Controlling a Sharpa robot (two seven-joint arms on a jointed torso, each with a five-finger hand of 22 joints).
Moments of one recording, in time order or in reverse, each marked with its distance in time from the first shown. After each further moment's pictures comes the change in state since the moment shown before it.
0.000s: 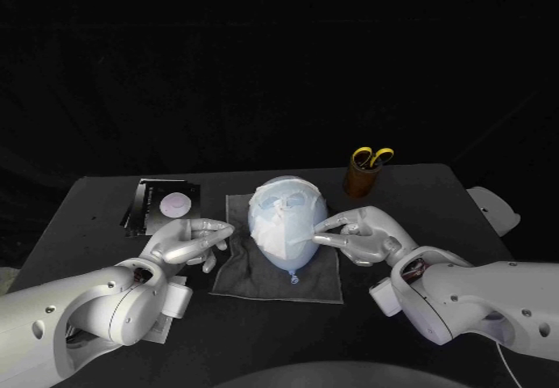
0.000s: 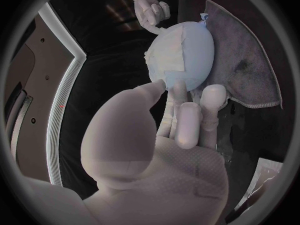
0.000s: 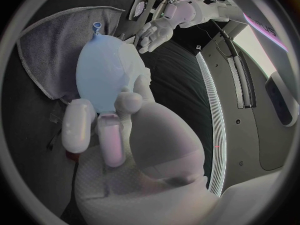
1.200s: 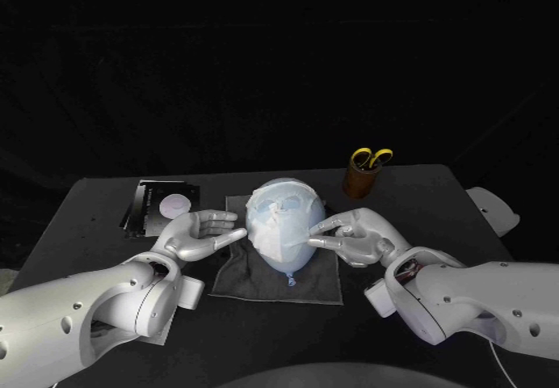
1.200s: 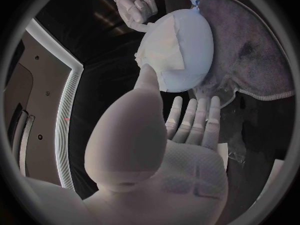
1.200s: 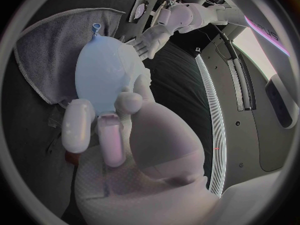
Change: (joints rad) left arm 0.000 0.083 0.004 -0.049 -0.109 -0.129 -0.017; left_hand 0.216 -0.009 -0.666 0.163 0.000 -0.303 0.009 0.035 -0.091 -0.544 0.174 -0.260 -0.379 -1.037 0.243 -0.813 -0.933 -0.050 -0.576 0.195 -0.945 -0.703; right arm -0.001 0.028 0.000 -0.014 -0.023 0.005 -0.016; right_hand 0.000 0.000 -0.003 -0.003 -0.004 0.004 -0.004 0.000 0.000 -0.003 -0.003 0.006 0.000 0.001 -0.001 -0.002 0.000 -0.001 0.000 0.000 0.000 -0.002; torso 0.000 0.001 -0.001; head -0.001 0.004
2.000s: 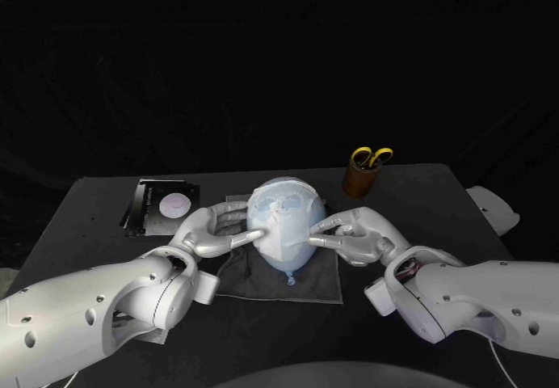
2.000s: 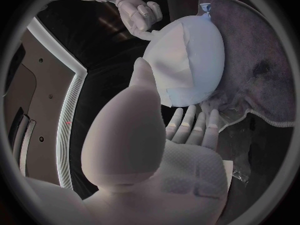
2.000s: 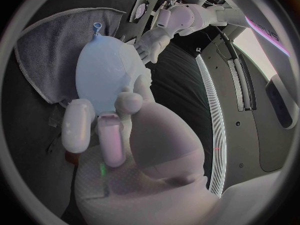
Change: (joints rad) left arm -0.001 0.079 0.009 -0.031 -0.029 0.010 -0.006; left_hand -0.006 -0.052 -0.064 0.002 0.000 -0.224 -0.021 -0.153 -0.101 -0.063 -0.025 -0.172 -0.064 -0.127 -0.027 -0.319 -0.169 -0.020 -0.189 0.005 -0.120 -0.102; right arm 0.000 0.001 0.000 -0.004 -0.003 0.000 -0.004; right_hand -0.005 0.005 -0.003 -0.003 0.000 0.000 0.000 0.000 0.000 -0.002 -0.002 0.003 0.000 0.000 0.000 0.002 0.001 -0.001 0.000 0.000 0.000 0.001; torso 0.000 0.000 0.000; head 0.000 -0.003
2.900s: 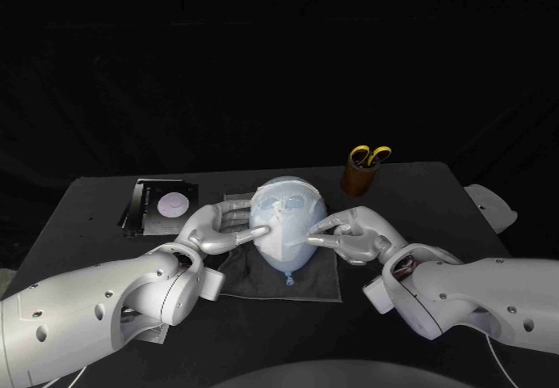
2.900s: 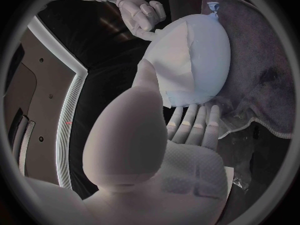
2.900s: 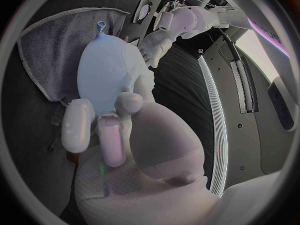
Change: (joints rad) left arm 0.000 0.033 0.004 -0.019 0.005 0.001 -0.004; left_hand 0.018 0.018 0.042 0.000 0.000 0.048 0.007 0.014 0.014 0.087 0.028 -0.017 0.004 0.144 0.011 0.011 0.008 0.000 0.099 -0.005 0.009 -0.001; right arm 0.000 0.006 0.000 -0.008 -0.027 0.000 -0.042; right_hand 0.000 0.000 -0.003 -0.003 0.000 0.002 -0.002 0.002 0.002 -0.002 -0.001 0.004 0.000 0.000 0.000 0.000 -0.001 0.000 0.000 0.000 -0.001 -0.006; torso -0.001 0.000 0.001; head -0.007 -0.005
